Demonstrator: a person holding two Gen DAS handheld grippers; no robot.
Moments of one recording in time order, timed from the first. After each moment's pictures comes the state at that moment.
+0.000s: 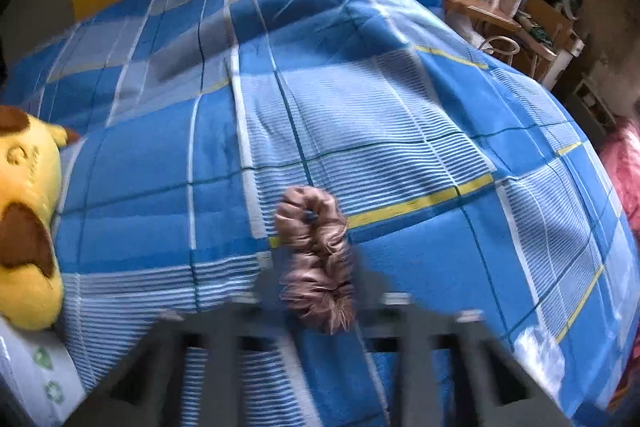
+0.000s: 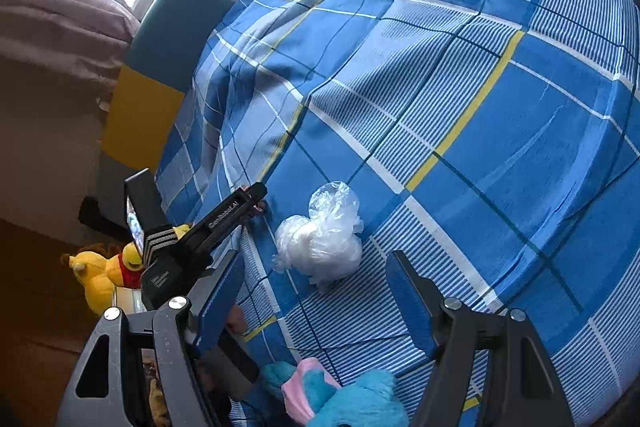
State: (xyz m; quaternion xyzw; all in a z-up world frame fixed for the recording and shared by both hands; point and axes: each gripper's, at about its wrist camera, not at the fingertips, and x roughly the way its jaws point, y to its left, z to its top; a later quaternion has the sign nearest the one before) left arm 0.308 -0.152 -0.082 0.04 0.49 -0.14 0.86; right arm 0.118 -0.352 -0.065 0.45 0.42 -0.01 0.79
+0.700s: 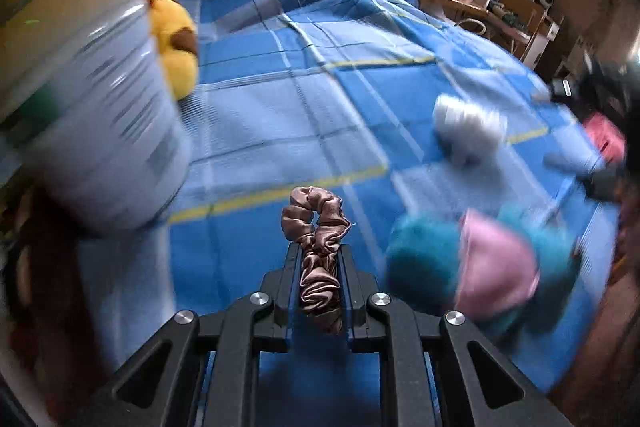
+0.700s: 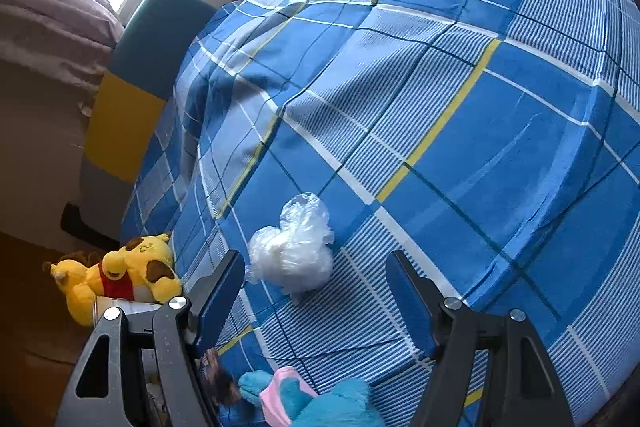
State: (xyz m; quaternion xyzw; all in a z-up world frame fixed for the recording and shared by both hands) left arm 0.098 -0.052 -0.067 0.06 0.47 -0.14 0.87; right arm 0.114 -0.359 -0.069 0.43 0.42 -0.05 0.79
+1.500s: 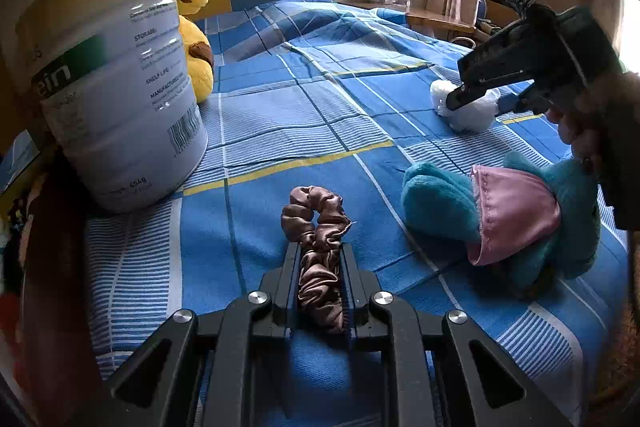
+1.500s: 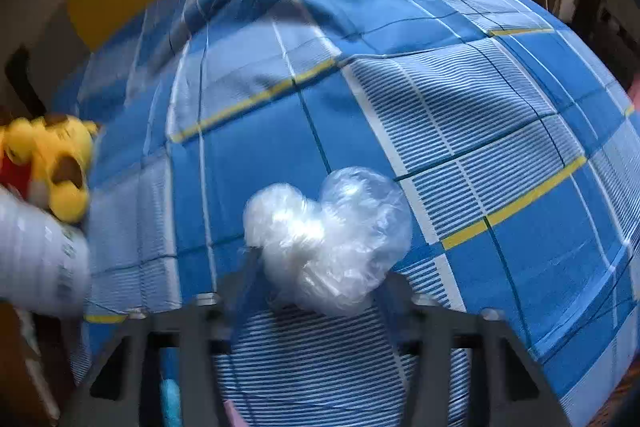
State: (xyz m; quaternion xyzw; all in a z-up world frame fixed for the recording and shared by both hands) left arm 0.059 -0.036 -0.091 0.07 0.39 -0.15 0.90; right arm 0.188 -0.275 -0.085 0.12 0.51 -0.06 0.85
